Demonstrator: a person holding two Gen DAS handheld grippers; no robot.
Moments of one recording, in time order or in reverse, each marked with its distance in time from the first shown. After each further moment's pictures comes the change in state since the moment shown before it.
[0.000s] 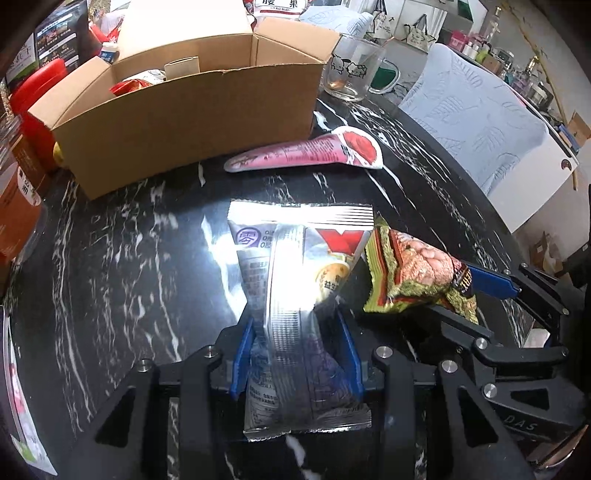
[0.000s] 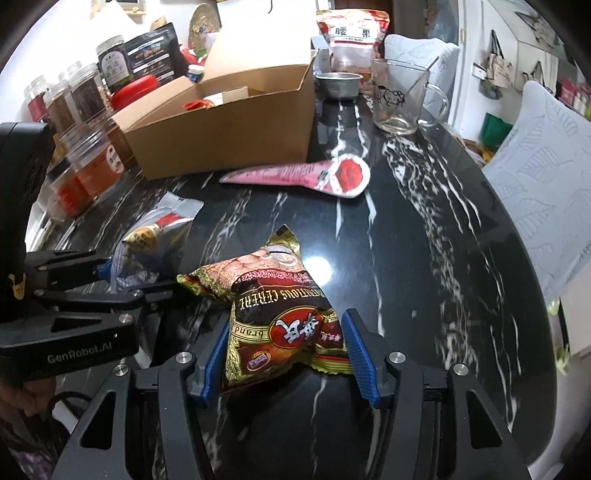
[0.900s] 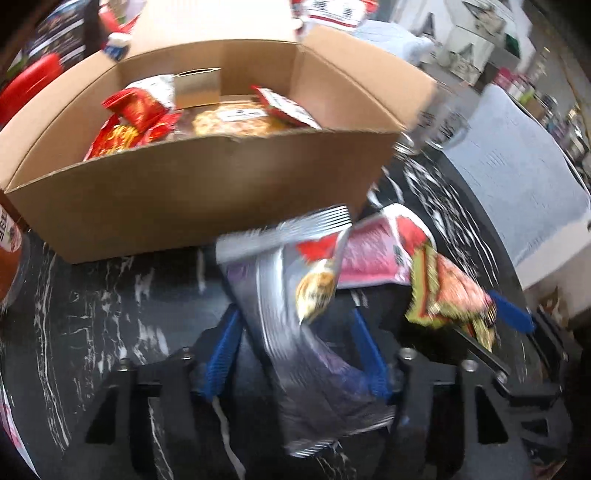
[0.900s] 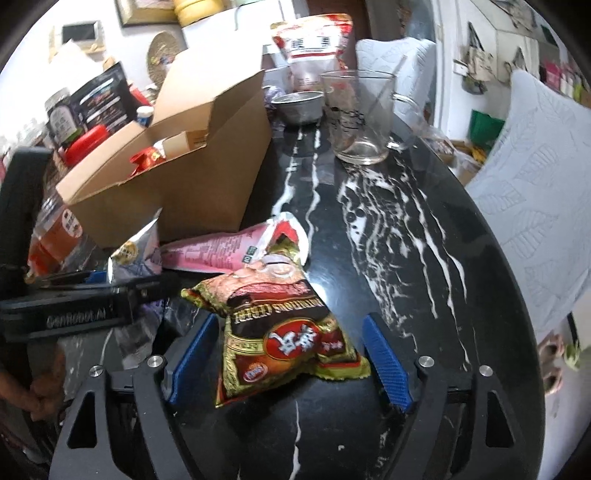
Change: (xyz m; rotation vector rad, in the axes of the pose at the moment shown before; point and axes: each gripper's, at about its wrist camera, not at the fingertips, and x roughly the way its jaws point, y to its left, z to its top) left arm 0.039 0.013 0.084 -0.145 -0.033 0.048; right arm 0.040 -0.061 0.065 0.063 -0.075 -0.007
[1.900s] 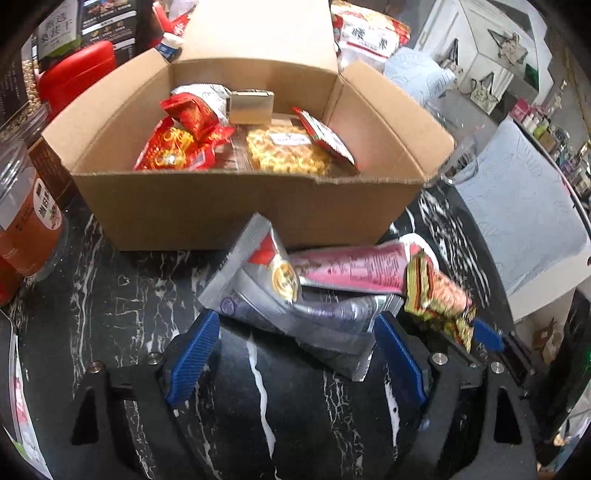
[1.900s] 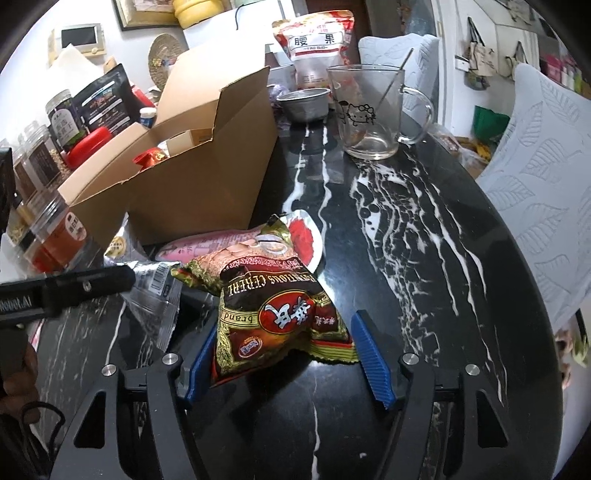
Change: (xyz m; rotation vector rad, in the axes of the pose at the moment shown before) left arm -0.033 0.035 0.003 -0.140 -0.051 0.020; right arm 0.004 0.000 -0.004 0.050 -0.008 0.033
